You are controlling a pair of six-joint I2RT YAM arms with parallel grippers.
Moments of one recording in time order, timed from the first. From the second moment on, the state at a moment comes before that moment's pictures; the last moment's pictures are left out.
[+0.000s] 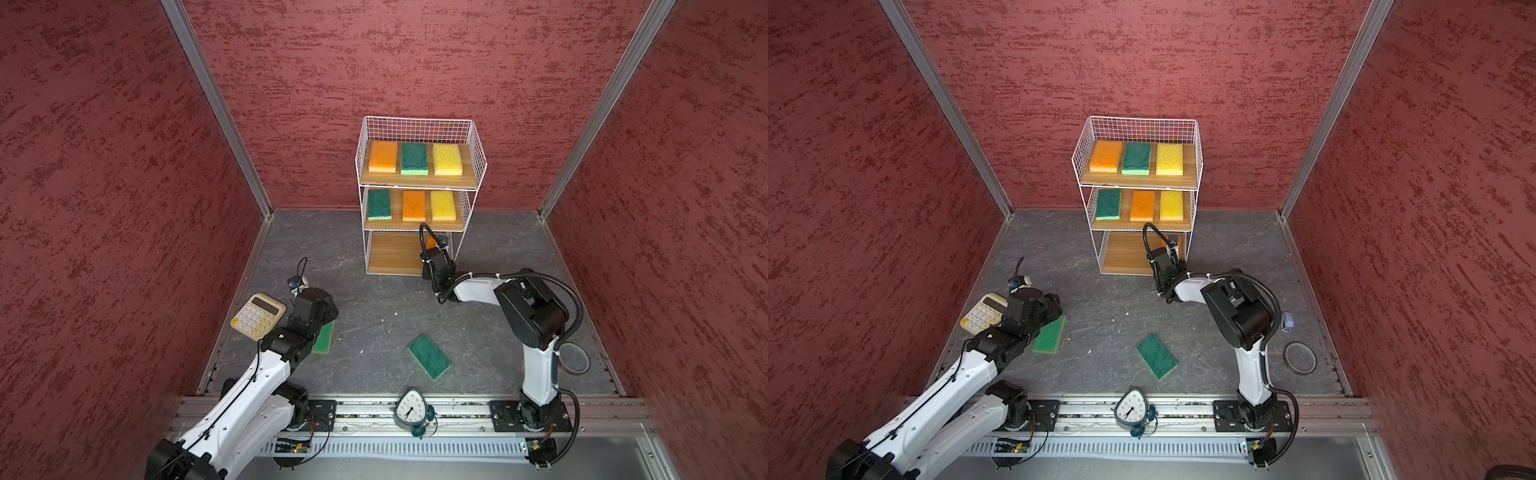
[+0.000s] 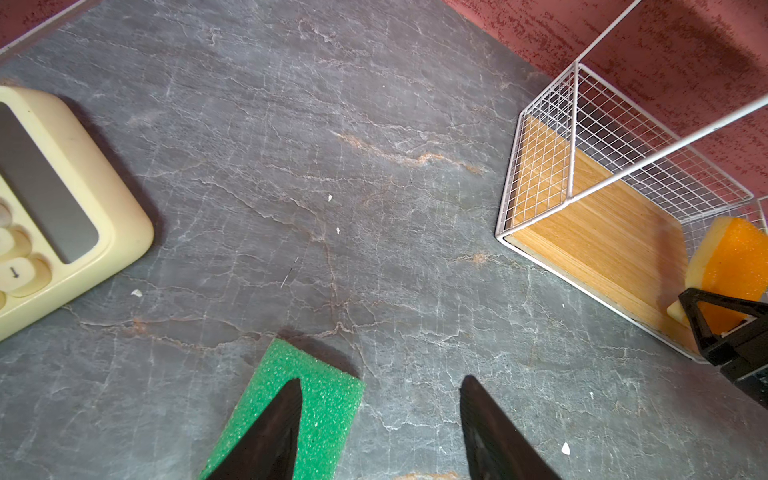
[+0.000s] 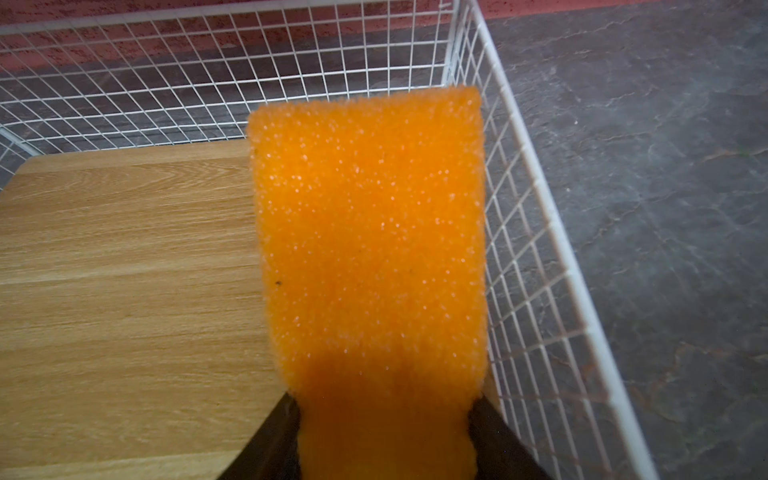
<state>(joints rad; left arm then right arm) -0.36 0.81 0.48 -0.40 -0.32 -0.72 0.57 2.01 1.14 0.15 0.53 0.51</state>
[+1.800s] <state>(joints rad) -0.36 0.82 0.47 -0.36 -0.30 -0.77 0.60 1.95 1.15 0.01 0.57 0.54</state>
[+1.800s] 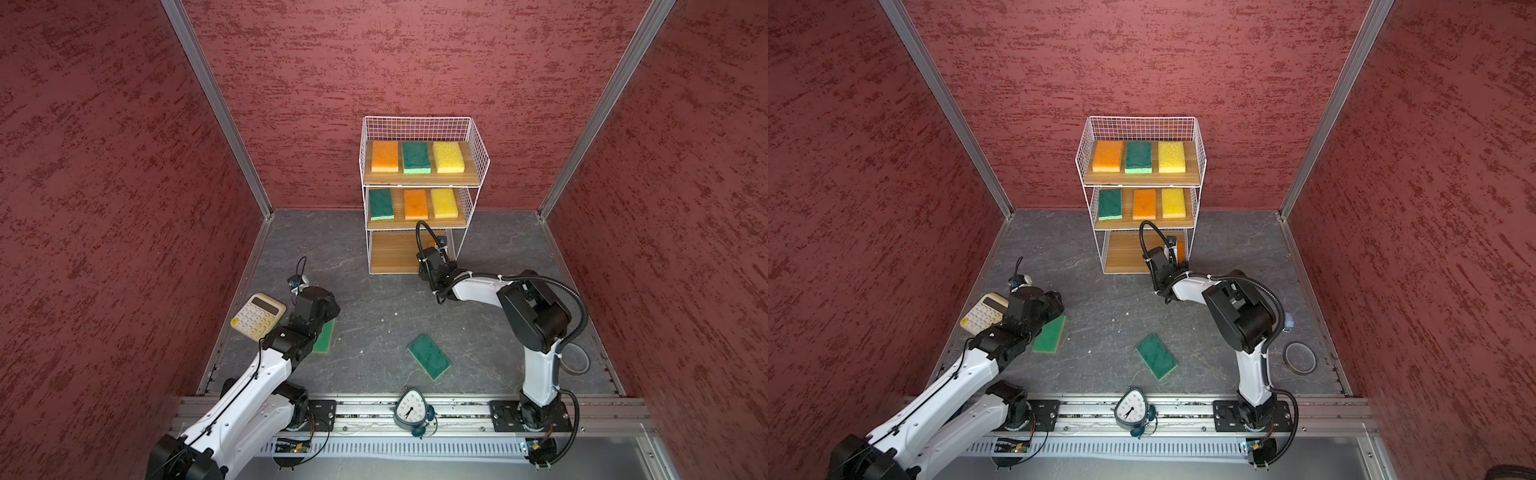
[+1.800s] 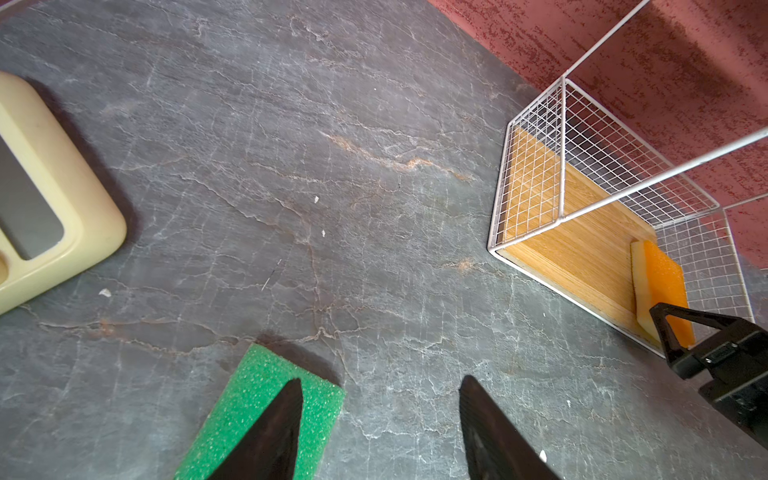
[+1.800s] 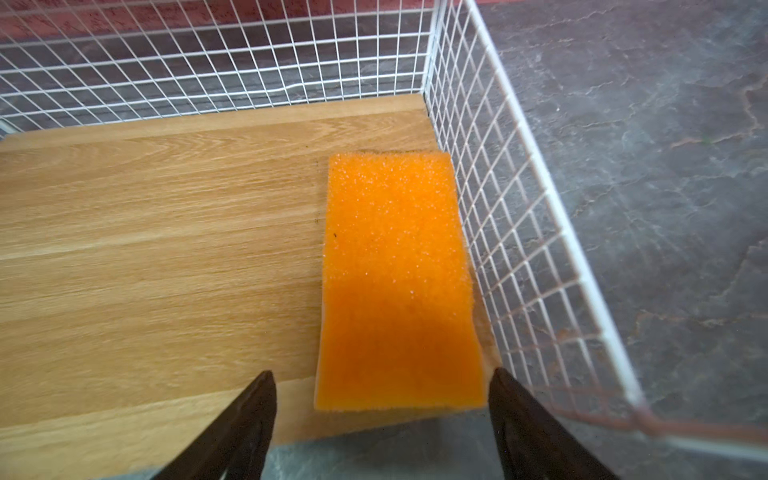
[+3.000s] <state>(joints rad) -0.39 0.86 0.44 -0.34 -0.28 -0.82 0.57 1.56 0.58 0.47 0.14 0.77</state>
